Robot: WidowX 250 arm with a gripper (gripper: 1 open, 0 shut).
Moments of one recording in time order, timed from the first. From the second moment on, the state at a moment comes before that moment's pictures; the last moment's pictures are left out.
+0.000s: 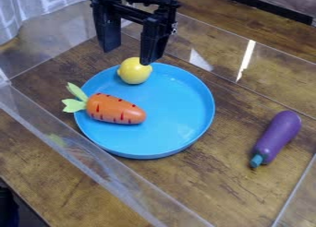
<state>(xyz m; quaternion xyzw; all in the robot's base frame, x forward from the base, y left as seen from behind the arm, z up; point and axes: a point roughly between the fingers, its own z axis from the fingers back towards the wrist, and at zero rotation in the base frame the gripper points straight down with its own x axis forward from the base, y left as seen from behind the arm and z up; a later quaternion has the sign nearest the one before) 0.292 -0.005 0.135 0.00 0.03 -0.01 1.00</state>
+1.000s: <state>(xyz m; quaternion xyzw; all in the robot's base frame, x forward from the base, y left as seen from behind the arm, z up) 0.286 0.000 0.086 0.01 0.06 -0.17 0.98</state>
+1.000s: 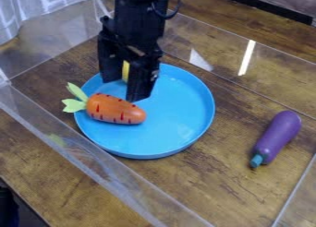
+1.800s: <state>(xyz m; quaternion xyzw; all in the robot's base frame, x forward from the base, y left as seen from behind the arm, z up) 0.282 0.030 0.055 0.02 0.05 -0.23 0.97</state>
